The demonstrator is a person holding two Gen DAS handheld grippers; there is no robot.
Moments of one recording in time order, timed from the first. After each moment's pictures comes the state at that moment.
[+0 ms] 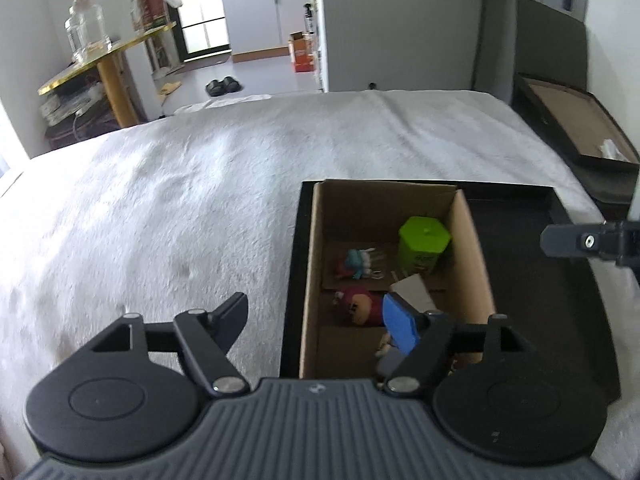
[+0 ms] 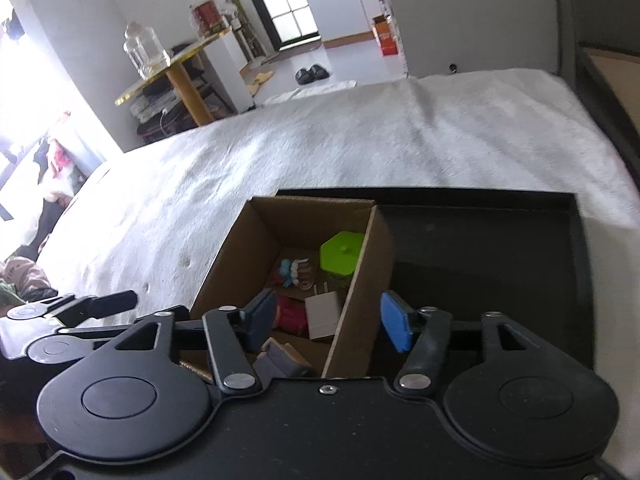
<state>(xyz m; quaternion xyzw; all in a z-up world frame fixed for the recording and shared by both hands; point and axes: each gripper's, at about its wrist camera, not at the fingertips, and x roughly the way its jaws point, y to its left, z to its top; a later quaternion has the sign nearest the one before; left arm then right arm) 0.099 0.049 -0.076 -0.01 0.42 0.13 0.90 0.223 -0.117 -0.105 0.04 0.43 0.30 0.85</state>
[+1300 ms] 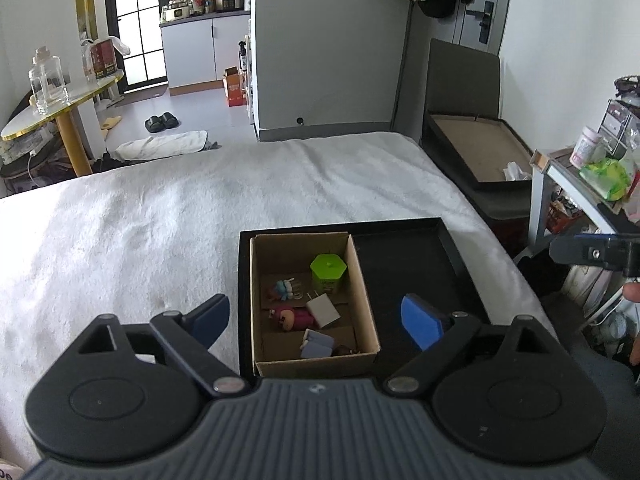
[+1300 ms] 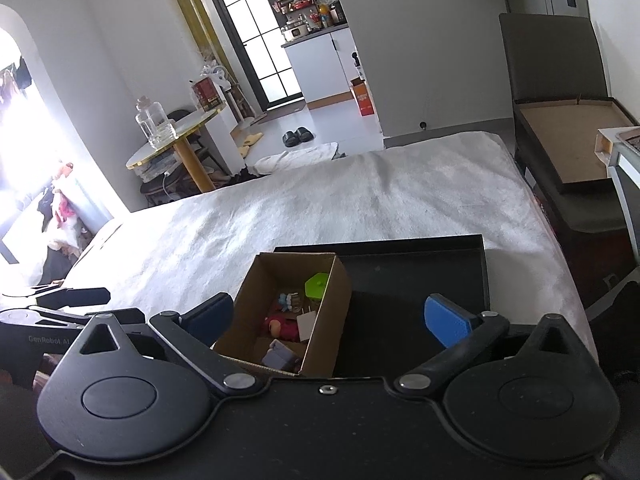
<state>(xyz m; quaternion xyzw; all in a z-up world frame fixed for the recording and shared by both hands) 0.031 0.020 0.042 -0.03 0.38 0.02 0.92 0.152 -0.214 -0.012 0.08 0.37 0.28 0.88</state>
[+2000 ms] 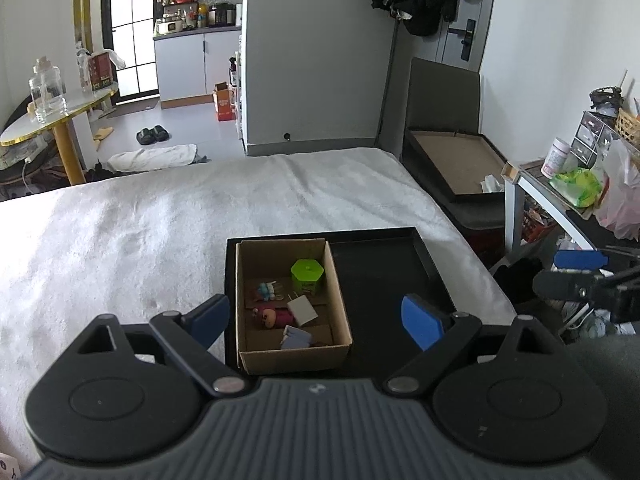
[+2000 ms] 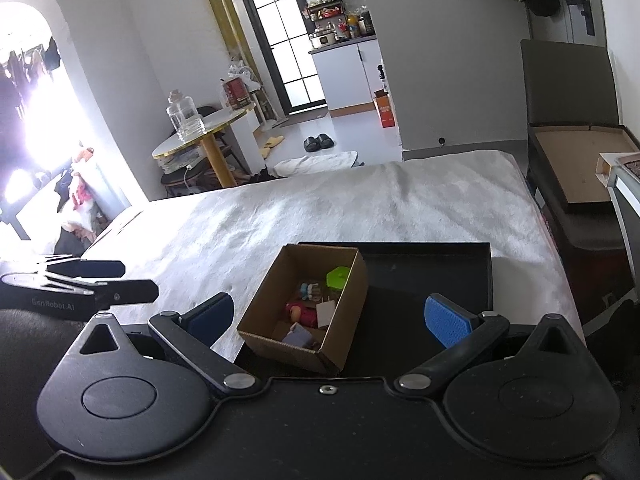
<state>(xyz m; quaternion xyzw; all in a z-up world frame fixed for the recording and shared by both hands) -0.008 0.006 0.062 -0.04 0.36 0.01 0.93 0.103 -0.219 0.008 0.05 0.34 0.31 0.89</state>
